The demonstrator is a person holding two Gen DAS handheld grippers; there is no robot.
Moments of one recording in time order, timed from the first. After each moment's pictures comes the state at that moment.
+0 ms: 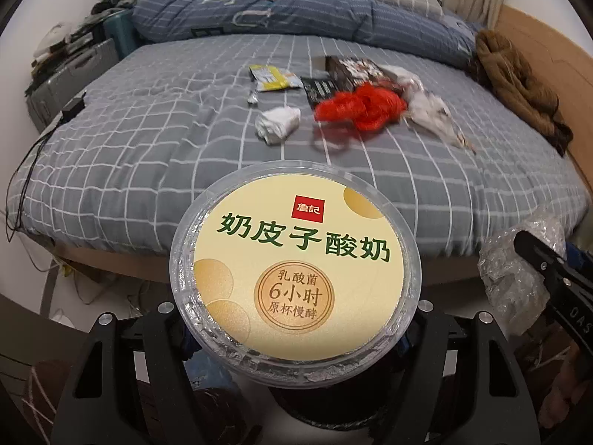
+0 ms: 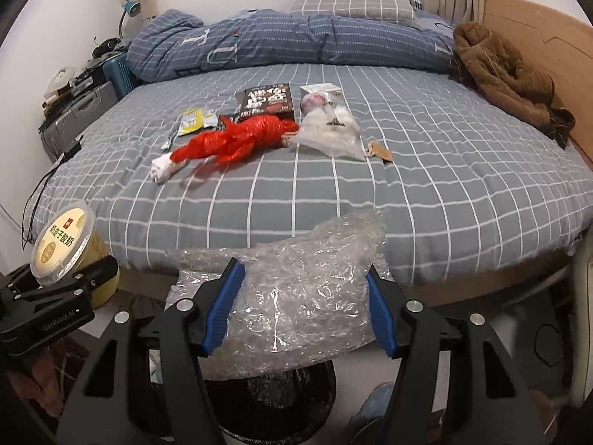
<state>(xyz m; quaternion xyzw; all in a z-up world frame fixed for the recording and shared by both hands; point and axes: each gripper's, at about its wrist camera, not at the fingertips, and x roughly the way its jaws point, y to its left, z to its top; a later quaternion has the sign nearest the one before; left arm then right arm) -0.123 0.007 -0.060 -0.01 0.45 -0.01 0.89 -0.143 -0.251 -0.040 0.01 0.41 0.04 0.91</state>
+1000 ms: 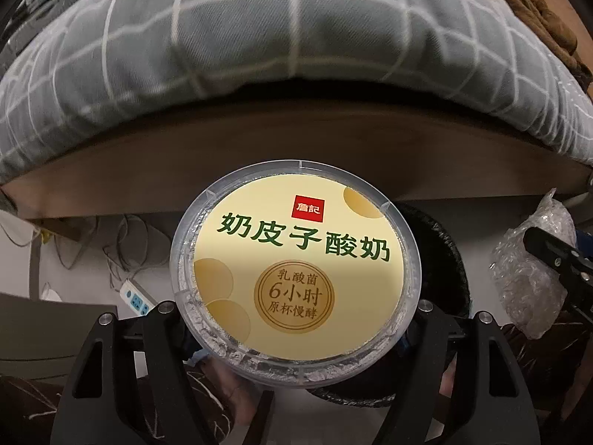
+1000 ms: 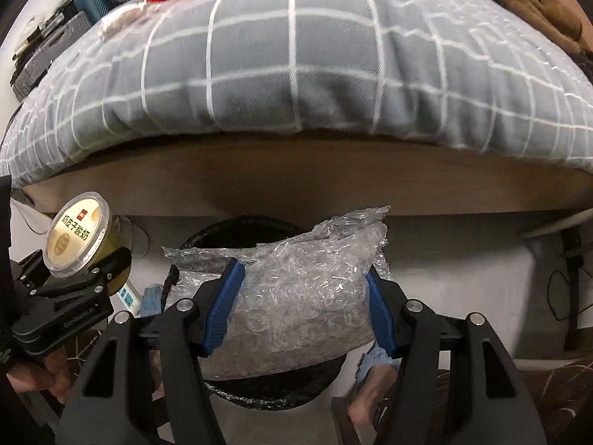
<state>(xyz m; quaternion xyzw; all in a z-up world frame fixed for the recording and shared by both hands) -0.114 0.023 -0.224 0.02 0.57 -0.03 0.82 -0.128 -0.229 -0.194 0.01 0.57 0.04 0.82</state>
